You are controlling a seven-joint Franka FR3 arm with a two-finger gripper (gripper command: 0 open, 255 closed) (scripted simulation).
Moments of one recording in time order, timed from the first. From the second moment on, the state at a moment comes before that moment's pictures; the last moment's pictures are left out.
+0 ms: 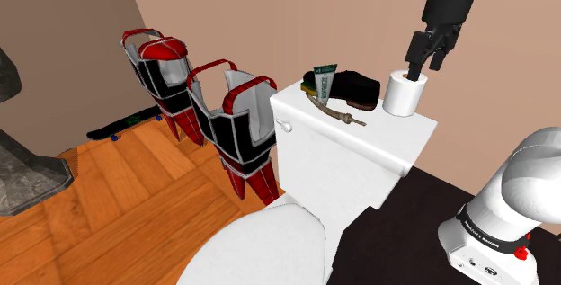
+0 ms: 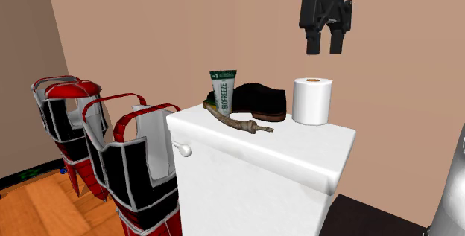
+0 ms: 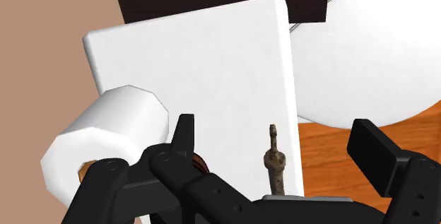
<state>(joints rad) 0.01 -0.82 0.07 -2.30 0.08 1.43 0.13</state>
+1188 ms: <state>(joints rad) 0.04 -0.35 0.15 -2.29 0.04 1.93 0.05</state>
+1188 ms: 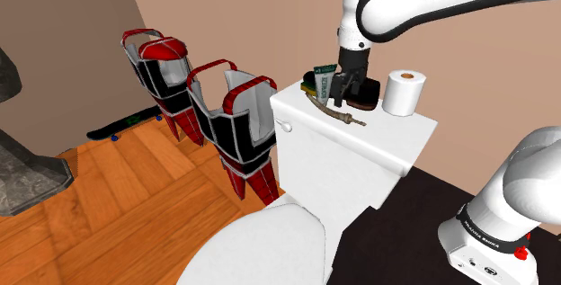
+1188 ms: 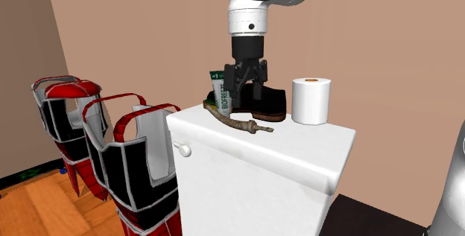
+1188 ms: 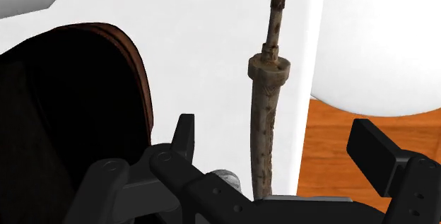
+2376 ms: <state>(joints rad) 0.04 -0.20 0.16 -2.31 0.02 2.10 0.04</state>
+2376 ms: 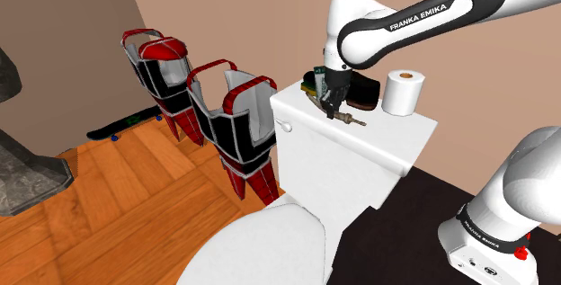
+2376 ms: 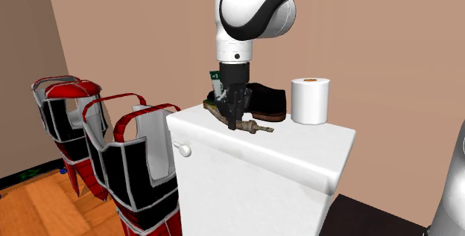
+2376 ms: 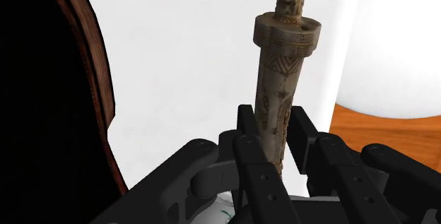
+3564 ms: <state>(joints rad) 0.04 -0.25 0.16 -2.18 0.03 1.93 0.04</state>
